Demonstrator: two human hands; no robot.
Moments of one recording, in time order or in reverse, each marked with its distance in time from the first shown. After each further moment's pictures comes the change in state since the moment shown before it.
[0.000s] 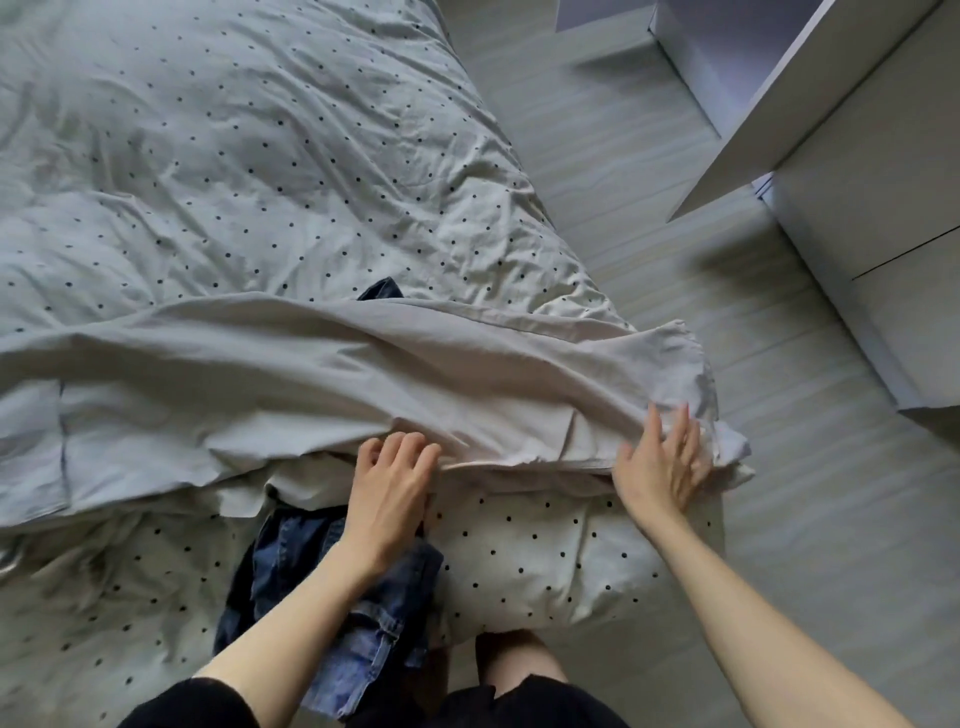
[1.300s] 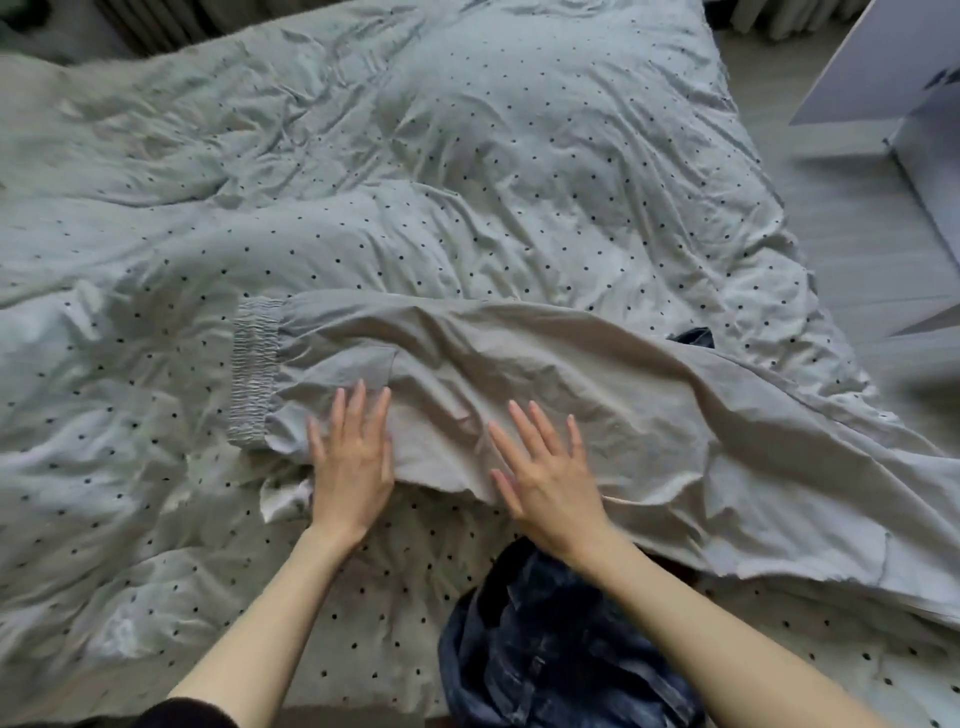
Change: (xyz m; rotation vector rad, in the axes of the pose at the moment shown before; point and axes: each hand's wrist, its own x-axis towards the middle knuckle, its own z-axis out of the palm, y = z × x) left_hand -0.136 -0.299 0.000 -0.210 0.131 -0.660; right_hand -0.197 -0.321 0.095 -0.152 -0.109 -1.199
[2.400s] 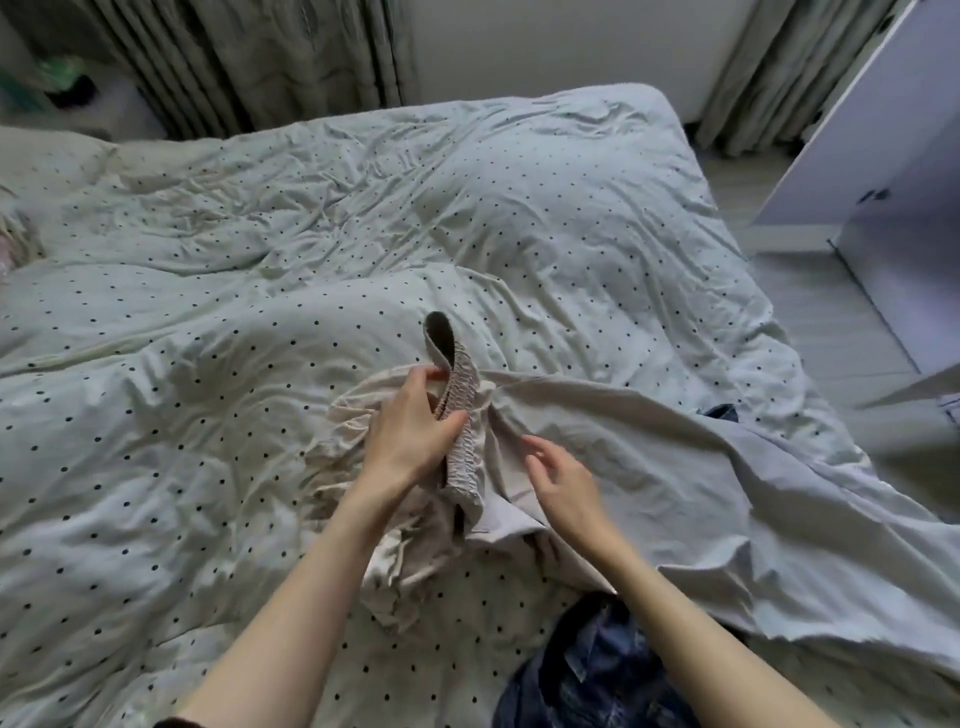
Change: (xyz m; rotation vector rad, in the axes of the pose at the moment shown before) left_hand 0.074 -0.015 -0.130 -0.538 -0.021 -0.075; right_hand 0.083 -0.075 -0.021 0.713 0.050 0.414
